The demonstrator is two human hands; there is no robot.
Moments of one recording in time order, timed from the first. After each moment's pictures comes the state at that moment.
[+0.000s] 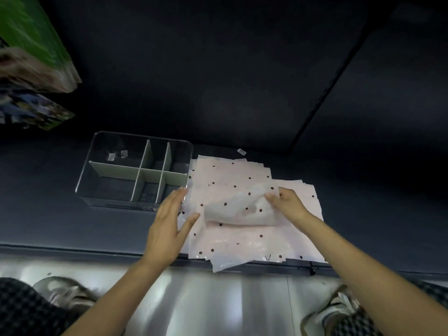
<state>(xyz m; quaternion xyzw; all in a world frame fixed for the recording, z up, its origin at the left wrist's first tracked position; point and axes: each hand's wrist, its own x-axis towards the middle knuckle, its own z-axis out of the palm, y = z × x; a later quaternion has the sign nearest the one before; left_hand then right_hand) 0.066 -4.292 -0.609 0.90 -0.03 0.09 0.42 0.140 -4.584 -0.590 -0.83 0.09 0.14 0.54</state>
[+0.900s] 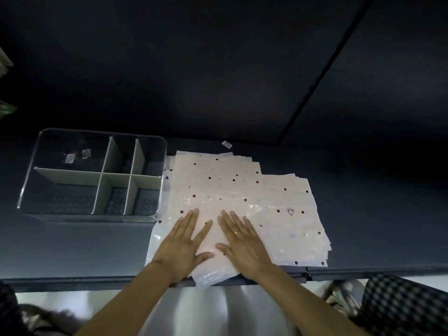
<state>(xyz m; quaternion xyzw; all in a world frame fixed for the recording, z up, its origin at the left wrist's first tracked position) 0.100 -4.343 -0.689 0.95 -0.27 -0.17 0.03 0.088 -4.543 -0.696 -0.97 -0.18 0.11 0.07</state>
